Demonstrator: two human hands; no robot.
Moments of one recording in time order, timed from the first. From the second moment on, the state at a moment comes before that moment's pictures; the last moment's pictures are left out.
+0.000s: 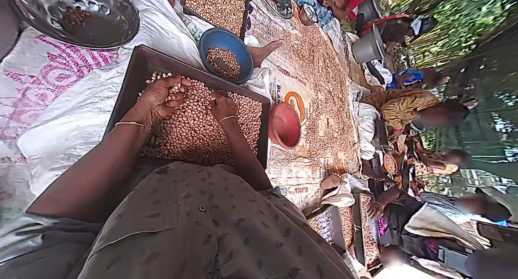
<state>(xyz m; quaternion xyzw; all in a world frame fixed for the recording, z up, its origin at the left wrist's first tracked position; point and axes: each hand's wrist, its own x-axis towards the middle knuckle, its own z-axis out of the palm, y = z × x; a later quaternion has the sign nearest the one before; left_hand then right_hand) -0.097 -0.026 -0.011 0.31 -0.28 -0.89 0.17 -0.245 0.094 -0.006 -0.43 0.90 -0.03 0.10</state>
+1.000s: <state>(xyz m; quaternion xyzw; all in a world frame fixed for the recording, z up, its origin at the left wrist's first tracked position) -0.096 -0.026 -0.009 0.30 -0.30 -0.89 0.18 -0.272 0.107 -0.014 -0.46 0.86 -0.16 0.13</state>
